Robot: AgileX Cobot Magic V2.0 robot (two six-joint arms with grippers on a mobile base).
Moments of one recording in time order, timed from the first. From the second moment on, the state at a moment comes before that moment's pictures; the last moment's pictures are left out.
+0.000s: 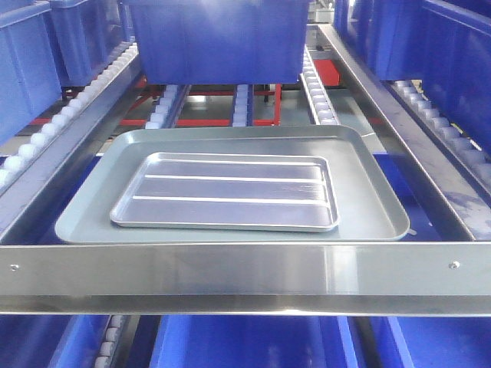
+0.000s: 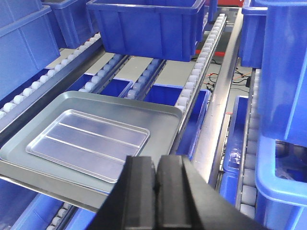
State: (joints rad) left arm -0.49 0.07 -0.47 0.19 0.60 -0.41; right arm 0.36 0.14 -0.48 -0.09 0.54 0.14
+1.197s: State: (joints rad) left arm 0.00 -0.01 0.03 -0.01 0.04 -0.10; right arm 0.36 0.14 -0.48 -0.09 0.54 0.14
